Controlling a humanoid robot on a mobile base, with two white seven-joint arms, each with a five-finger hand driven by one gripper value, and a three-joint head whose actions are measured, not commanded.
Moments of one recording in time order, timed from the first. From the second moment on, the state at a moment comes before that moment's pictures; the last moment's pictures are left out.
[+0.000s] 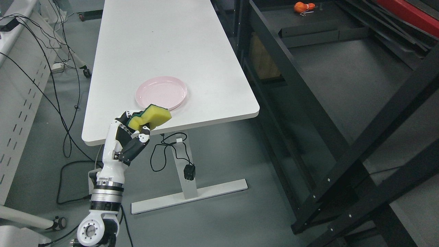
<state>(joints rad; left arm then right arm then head) -0.10 0.00 0.01 -1.74 0.14 -0.14 -0.08 -0.07 0.00 -0.21 0.00 -0.11 0.08 -0.04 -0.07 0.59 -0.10</state>
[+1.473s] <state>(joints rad) -0.08 0.00 -0.19 -1.74 0.10 -0.14 -0.08 -0.07 0.00 -0.21 0.00 -0.11 0.08 -0.04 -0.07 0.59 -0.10</state>
